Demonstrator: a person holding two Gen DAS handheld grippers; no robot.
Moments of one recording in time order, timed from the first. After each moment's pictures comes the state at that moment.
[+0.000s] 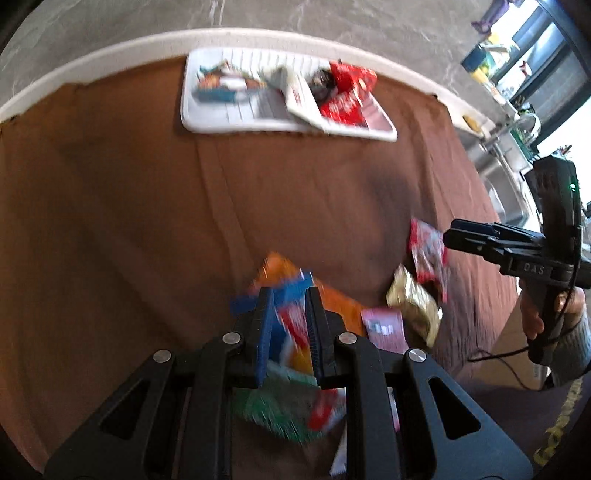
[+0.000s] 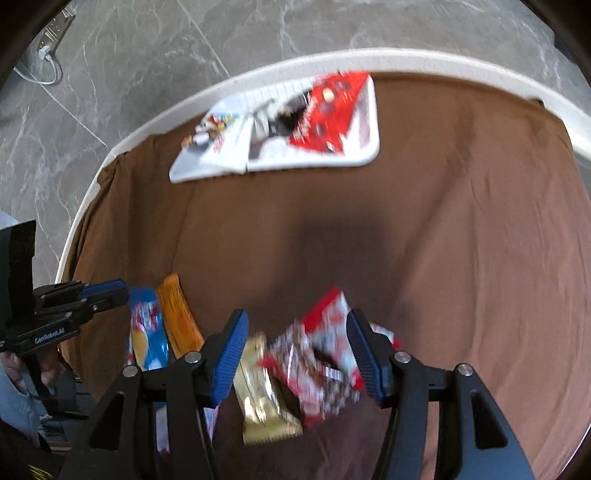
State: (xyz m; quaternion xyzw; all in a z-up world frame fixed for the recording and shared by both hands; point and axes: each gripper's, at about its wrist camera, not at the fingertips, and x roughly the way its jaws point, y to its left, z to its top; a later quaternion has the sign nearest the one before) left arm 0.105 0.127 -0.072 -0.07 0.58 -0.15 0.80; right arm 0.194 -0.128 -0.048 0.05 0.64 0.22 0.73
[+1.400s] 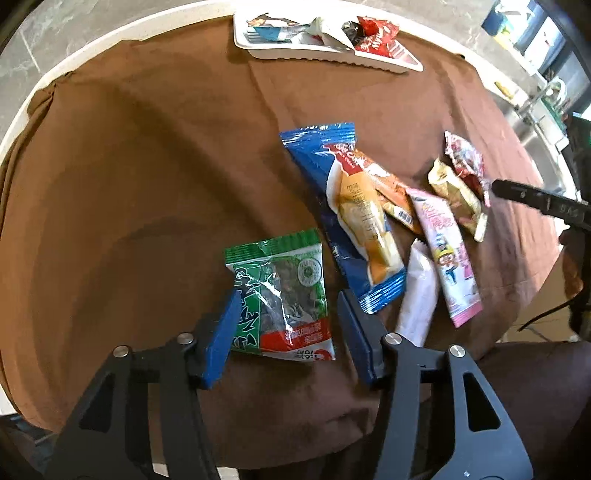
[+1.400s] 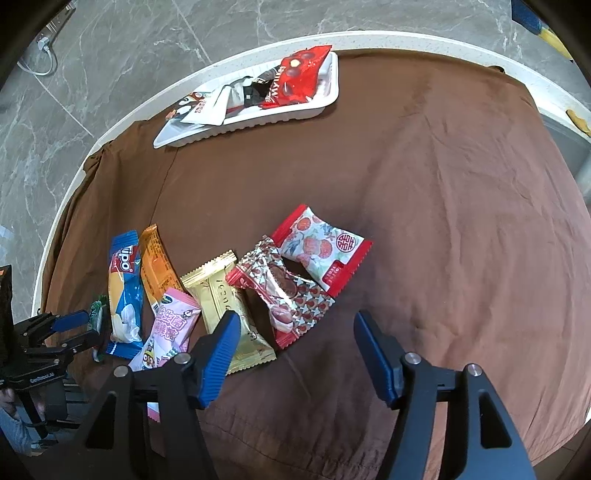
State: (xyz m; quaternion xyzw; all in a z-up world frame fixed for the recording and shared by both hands) left arm -0.003 0.138 -0.095 -0.01 0.60 -0.07 0.80; right arm 0.137 -0.158 -0.055 0.04 0.64 0.18 0.74
